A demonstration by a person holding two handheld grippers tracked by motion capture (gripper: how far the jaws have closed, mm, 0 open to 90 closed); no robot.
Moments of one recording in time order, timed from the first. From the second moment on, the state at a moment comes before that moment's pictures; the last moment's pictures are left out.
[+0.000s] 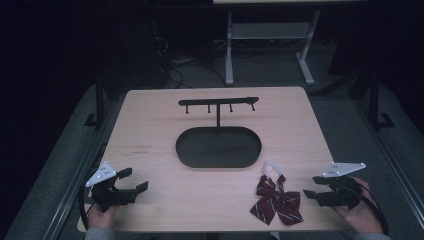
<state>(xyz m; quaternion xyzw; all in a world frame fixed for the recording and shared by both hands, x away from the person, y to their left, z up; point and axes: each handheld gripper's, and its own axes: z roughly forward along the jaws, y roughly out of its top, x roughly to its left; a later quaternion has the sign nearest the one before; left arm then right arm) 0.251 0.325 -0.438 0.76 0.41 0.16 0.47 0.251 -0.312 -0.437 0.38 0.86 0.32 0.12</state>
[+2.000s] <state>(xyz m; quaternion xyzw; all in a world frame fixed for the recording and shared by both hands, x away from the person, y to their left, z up) 0.251 0.325 -0.436 0.76 0.41 0.16 0.48 0.363 -0.206 -0.419 0.26 0.94 0.20 0.05</state>
